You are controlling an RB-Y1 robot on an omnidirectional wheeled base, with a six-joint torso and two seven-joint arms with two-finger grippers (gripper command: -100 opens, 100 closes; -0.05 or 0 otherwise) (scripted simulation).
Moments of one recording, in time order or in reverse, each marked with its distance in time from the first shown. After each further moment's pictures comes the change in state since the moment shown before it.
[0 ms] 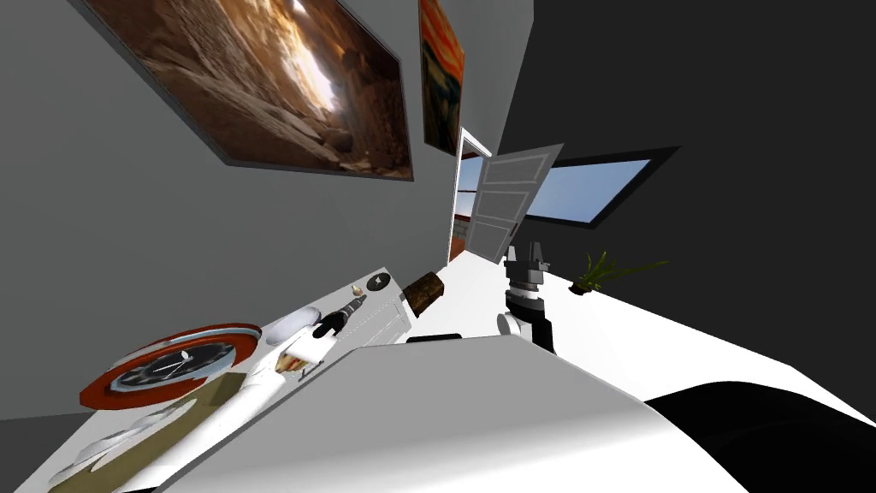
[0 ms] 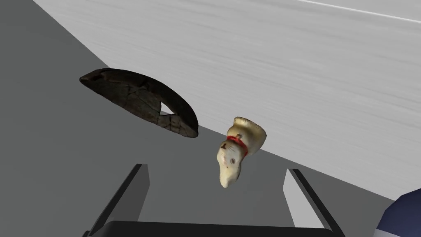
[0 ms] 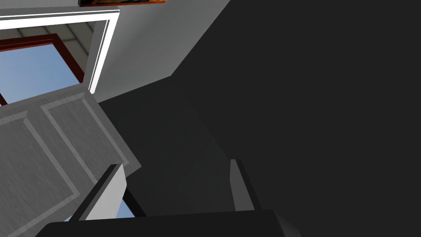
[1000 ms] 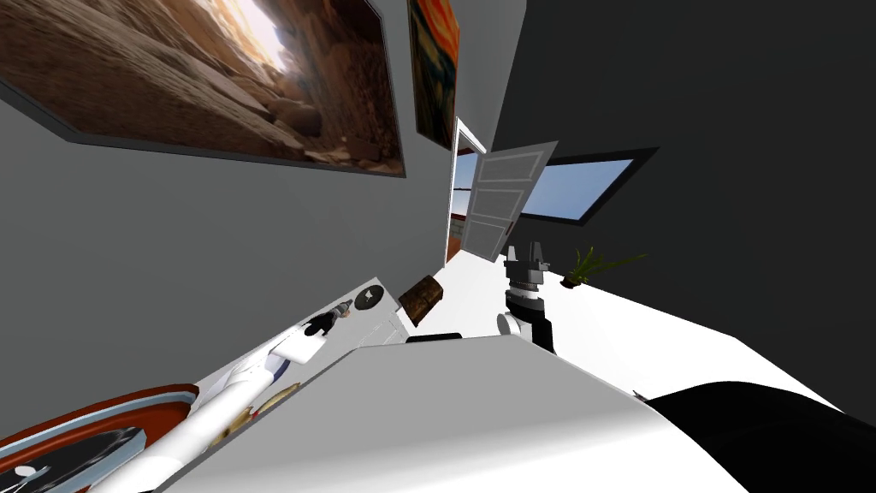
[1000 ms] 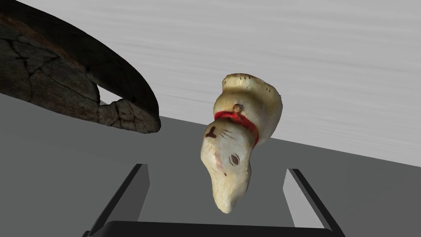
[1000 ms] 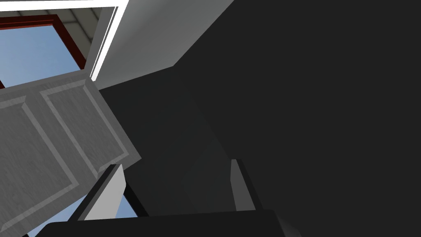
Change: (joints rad) left arm -0.033 0.061 0.014 0.116 -0.017 0.080 -0.002; right arm 0.000 0.000 0.000 0.000 0.000 0.000 0.000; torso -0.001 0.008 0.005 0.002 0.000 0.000
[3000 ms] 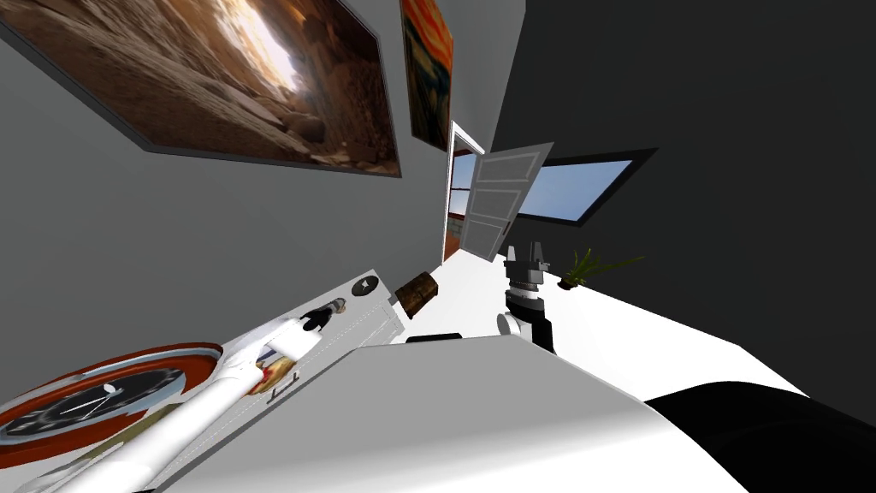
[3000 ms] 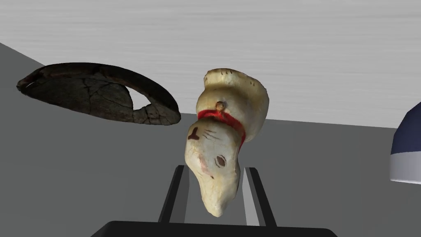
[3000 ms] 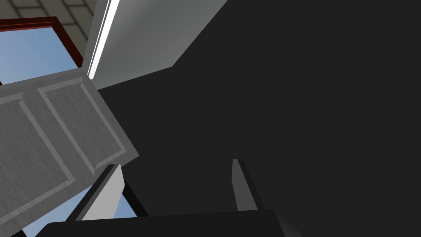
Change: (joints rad) left arm 0.012 0.089 -0.015 -0.102 -0.070 0.105 0.016; right arm 0.000 0.000 0.000 0.000 0.000 0.000 0.000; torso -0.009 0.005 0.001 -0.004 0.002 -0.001
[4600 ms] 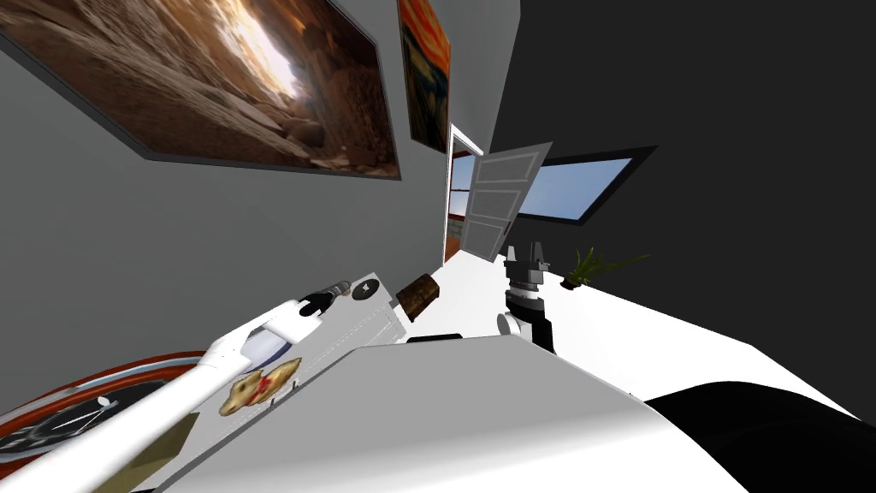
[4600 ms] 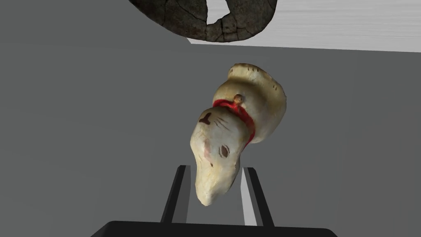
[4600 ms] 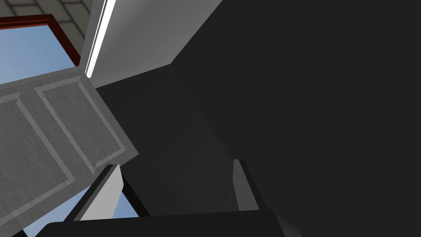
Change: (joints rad) left arm 0.006 0.129 0.036 -0.263 0.066 0.069 0.028; right arm 0.000 0.000 0.000 0.000 0.000 0.000 0.000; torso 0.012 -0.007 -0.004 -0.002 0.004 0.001
